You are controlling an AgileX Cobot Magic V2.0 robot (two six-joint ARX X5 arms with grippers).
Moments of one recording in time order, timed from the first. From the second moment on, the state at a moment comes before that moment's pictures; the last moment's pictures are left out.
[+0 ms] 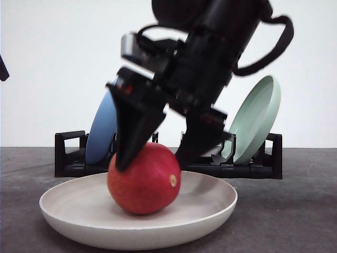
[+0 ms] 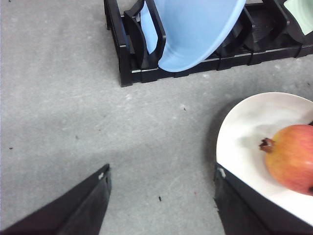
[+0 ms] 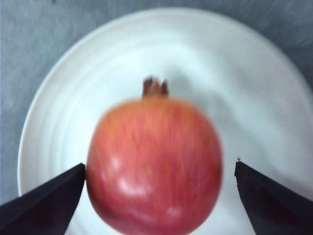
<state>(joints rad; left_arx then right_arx) -0.33 0.73 0.68 -0.66 0.05 -0.10 0.86 1.62 1.04 -0.44 -0.18 0.12</state>
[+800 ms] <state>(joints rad) -0.33 0.73 0.68 -0.66 0.05 -0.10 0.51 1.07 0.64 -0.20 -0.22 0.09</state>
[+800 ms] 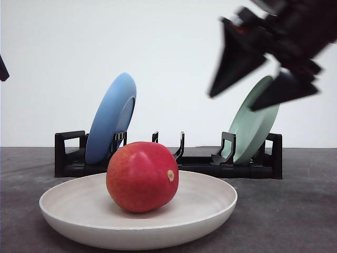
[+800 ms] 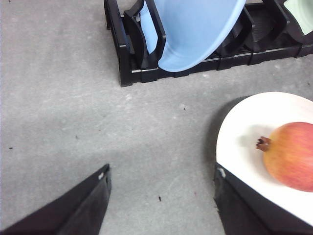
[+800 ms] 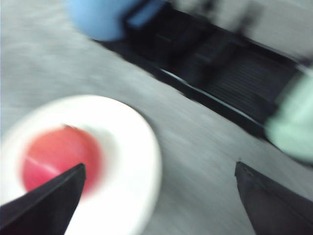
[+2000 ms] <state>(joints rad) -0.33 0.73 0.68 -0.69 0.05 -0.10 0.30 0.93 0.52 -0.22 -0.18 0.09</state>
